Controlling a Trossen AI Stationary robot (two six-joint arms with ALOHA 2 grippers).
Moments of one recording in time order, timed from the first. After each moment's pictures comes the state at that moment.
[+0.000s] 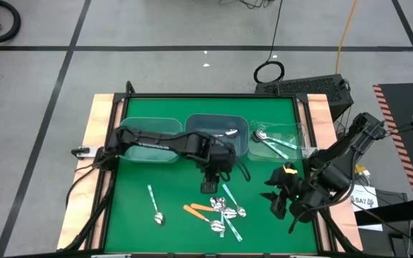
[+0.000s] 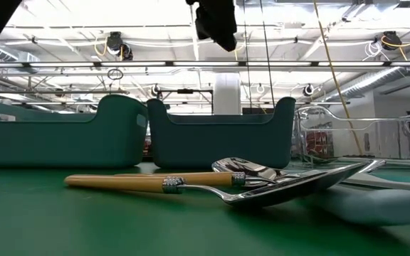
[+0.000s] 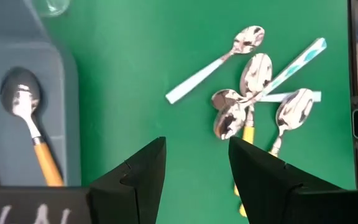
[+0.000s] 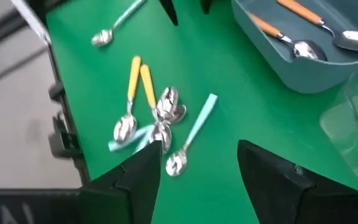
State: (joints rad) left arm -0.14 2.11 2.14 -1.20 0.13 -0.09; right arm 0.79 1.31 1.31 -1.11 0.54 1.20
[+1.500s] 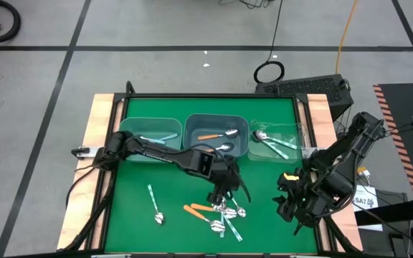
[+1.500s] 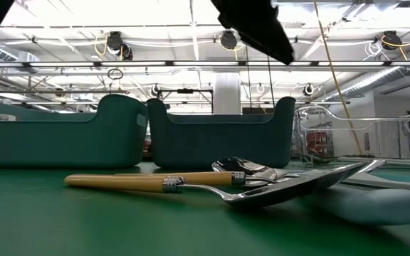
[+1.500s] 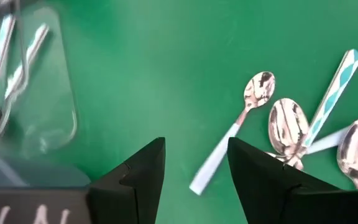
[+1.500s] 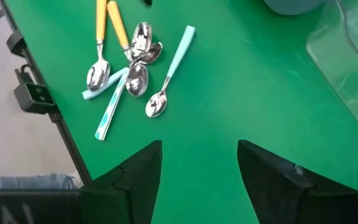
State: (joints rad) left arm -0.20 2.12 1.90 -0.70 0.00 0.26; right arm 0.86 1.30 1.26 -1.24 0.42 1.44
